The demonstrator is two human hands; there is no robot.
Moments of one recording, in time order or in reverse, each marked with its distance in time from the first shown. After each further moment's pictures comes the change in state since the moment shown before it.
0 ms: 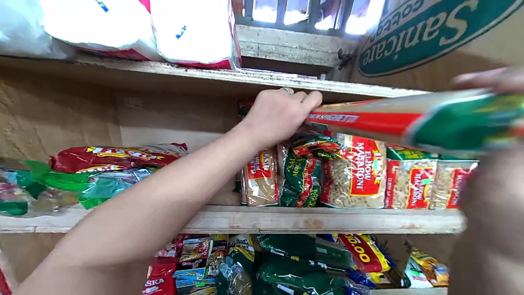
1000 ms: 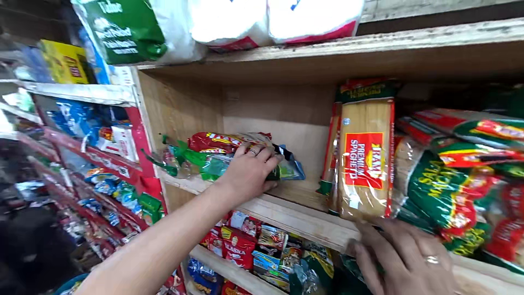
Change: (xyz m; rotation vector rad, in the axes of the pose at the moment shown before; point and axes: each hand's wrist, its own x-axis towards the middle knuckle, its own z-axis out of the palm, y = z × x) left_hand -0.210 -0.041 -0.090 0.183 -0.853 -0.469; right_hand -0.183 -0.019 0.162 -0.220 -0.333 0.027
